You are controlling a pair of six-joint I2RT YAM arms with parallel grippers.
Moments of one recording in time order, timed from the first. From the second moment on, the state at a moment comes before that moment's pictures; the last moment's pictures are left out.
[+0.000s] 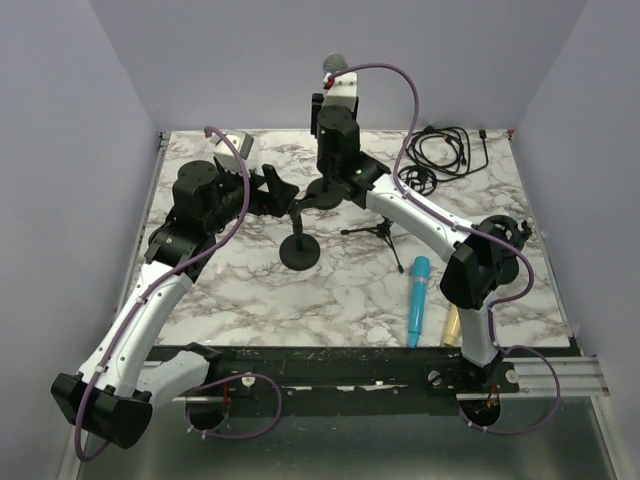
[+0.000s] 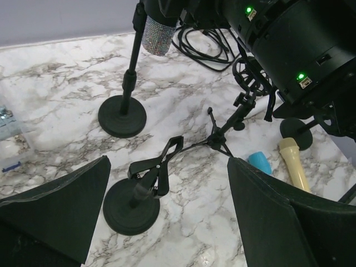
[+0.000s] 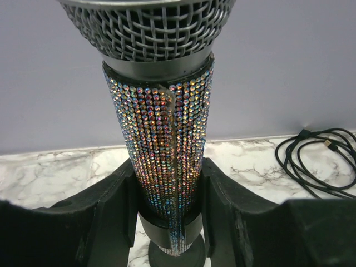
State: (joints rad) left arm -0.37 1.02 1.13 -0.28 0.24 -0.28; right arm 0.79 2.03 1.96 0.11 0.85 0.03
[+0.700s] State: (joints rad) left arm -0.31 1.06 0.99 0.03 0.38 -0.43; right arm 0.68 1.91 1.81 0.13 0.23 -0.06
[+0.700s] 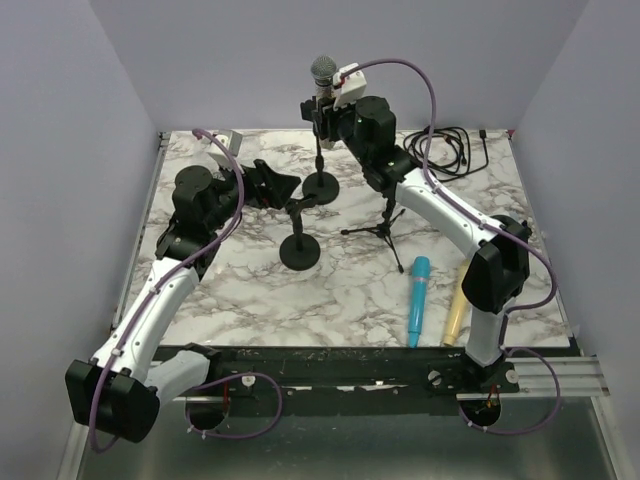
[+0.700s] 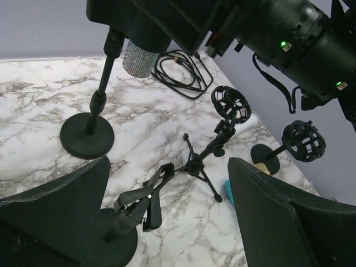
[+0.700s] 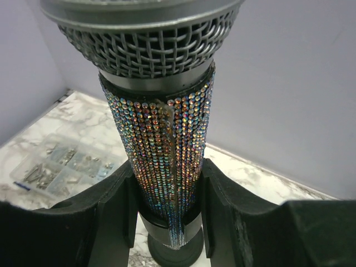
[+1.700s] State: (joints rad) left arm -0.09 1.75 1.55 0.34 0.98 -0.33; right arm 0.48 2.01 2.03 -0.09 -0.52 -0.01
